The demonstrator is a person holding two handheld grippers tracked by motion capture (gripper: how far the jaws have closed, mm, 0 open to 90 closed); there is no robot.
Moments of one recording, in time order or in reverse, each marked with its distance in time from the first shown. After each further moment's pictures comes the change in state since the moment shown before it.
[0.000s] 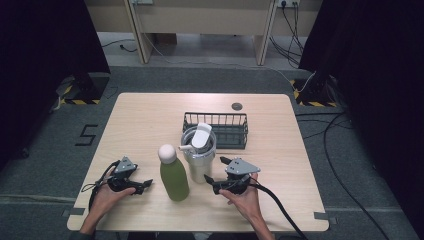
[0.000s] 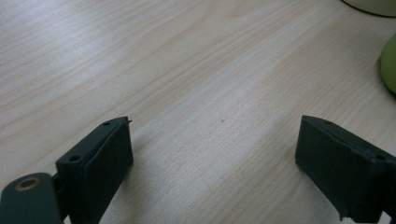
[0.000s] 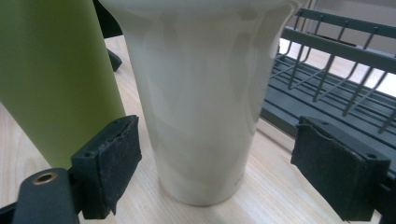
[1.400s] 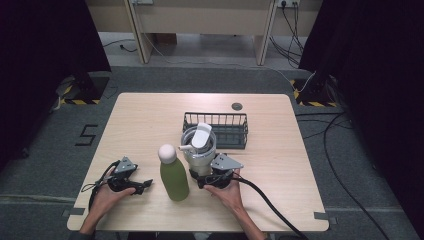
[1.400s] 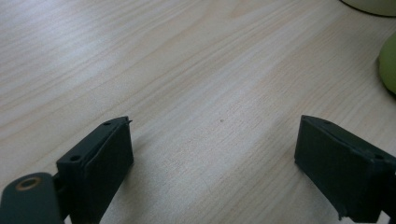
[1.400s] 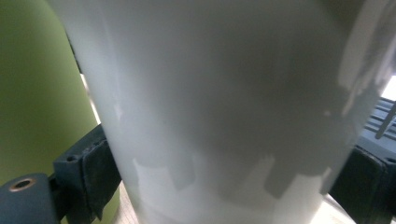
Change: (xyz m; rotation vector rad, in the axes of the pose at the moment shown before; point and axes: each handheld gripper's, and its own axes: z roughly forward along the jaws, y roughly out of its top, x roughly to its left) left arm 0.000 0.000 0.000 0.000 -0.004 0.001; right arm 0.004 -0.008 0.060 -0.115 0.031 0.012
